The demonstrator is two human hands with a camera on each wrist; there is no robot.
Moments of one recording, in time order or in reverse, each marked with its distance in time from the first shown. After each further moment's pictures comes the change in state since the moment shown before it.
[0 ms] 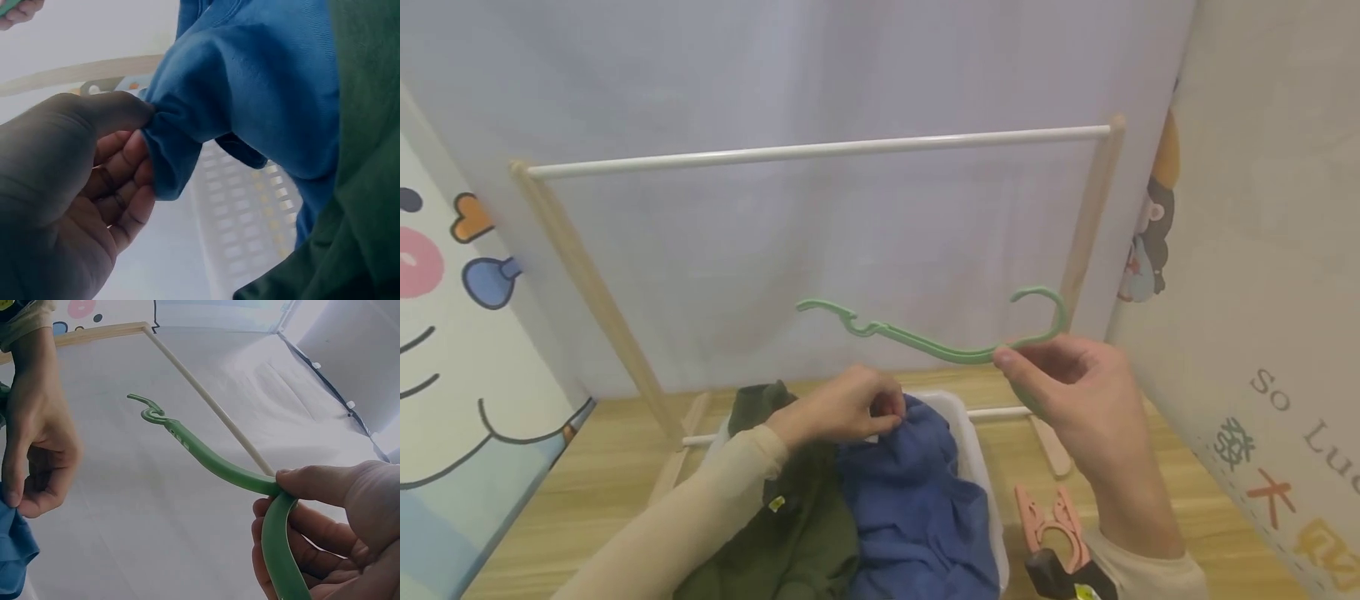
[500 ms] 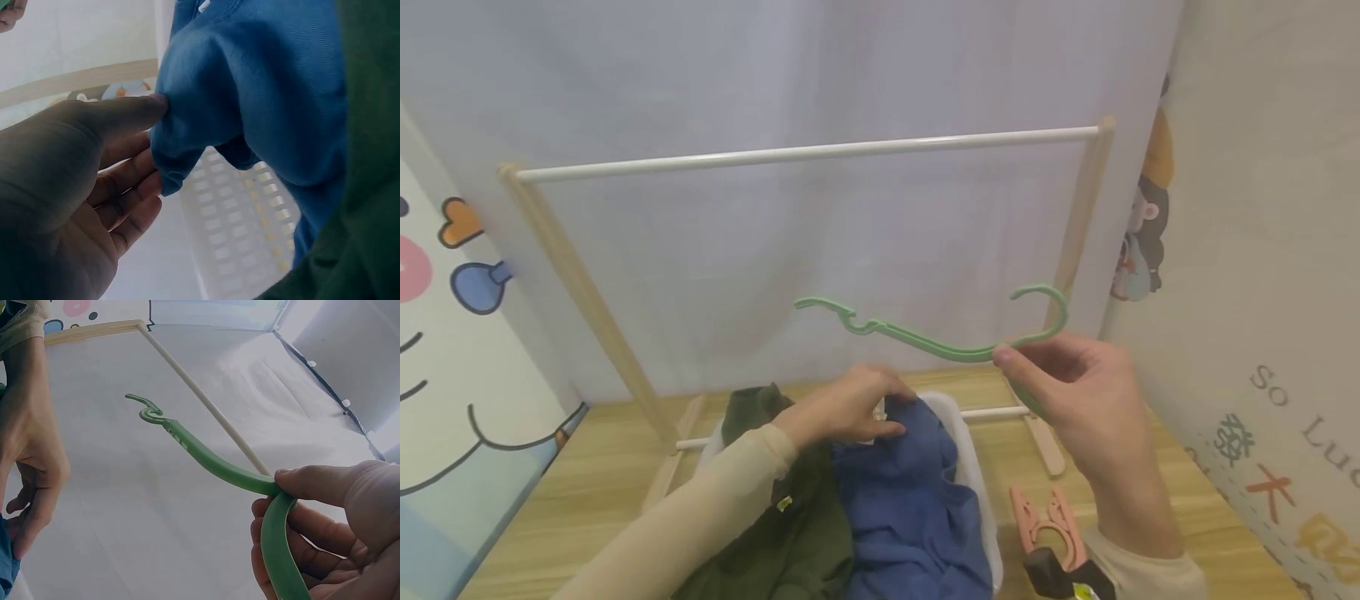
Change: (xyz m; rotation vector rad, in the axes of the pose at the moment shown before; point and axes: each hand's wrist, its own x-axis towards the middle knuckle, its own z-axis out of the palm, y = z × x) left_hand 0.017 0.004 0.004 0.229 -0.046 0.015; right_hand 0.003 0.005 -0.003 0.015 0.031 -0.021
